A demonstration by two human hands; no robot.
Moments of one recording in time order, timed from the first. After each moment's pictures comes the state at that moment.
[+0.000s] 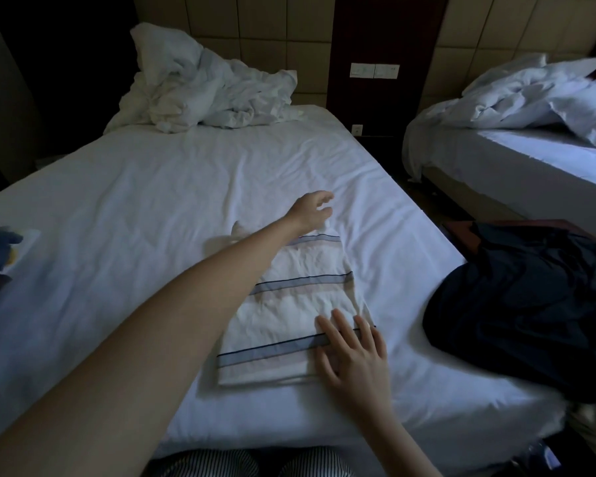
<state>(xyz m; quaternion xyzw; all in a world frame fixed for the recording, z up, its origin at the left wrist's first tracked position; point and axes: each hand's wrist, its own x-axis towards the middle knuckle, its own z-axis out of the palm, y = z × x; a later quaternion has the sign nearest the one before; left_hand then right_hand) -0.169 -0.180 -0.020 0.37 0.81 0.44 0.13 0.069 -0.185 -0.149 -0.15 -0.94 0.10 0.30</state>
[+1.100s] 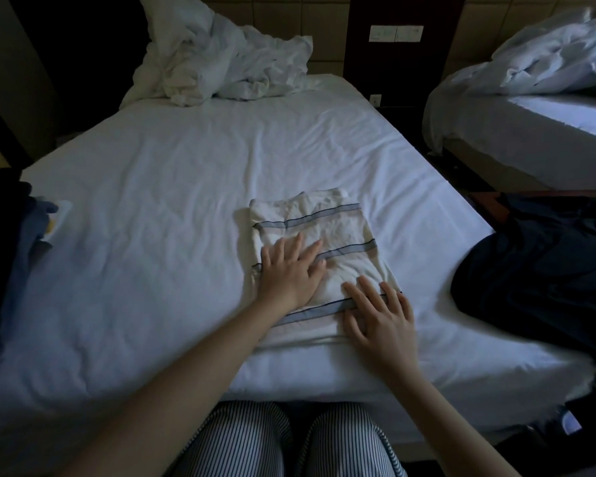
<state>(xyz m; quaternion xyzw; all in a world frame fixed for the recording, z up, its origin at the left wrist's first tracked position) -0.081 -0.291 -0.123 0.31 0.95 0.10 0.00 0.068 -0.189 -0.147 -0.18 -0.95 0.09 0.26</state>
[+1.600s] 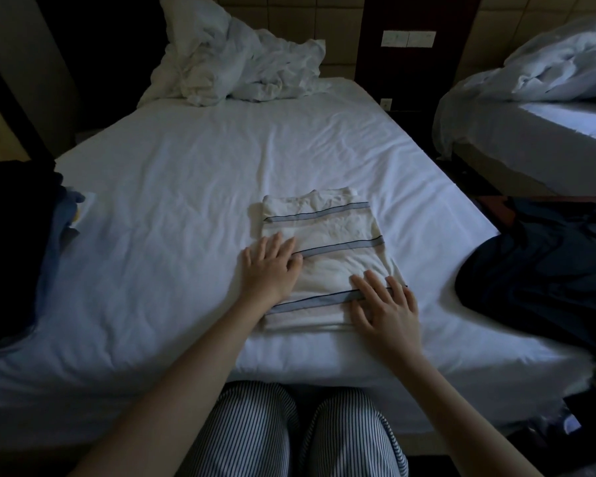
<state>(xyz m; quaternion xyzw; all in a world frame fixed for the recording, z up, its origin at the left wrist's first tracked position) -0.095 -0.332 -0.127 0.23 0.96 0.14 0.00 0.069 -0.188 -0.144 -0.17 -0.96 0.08 0.23</state>
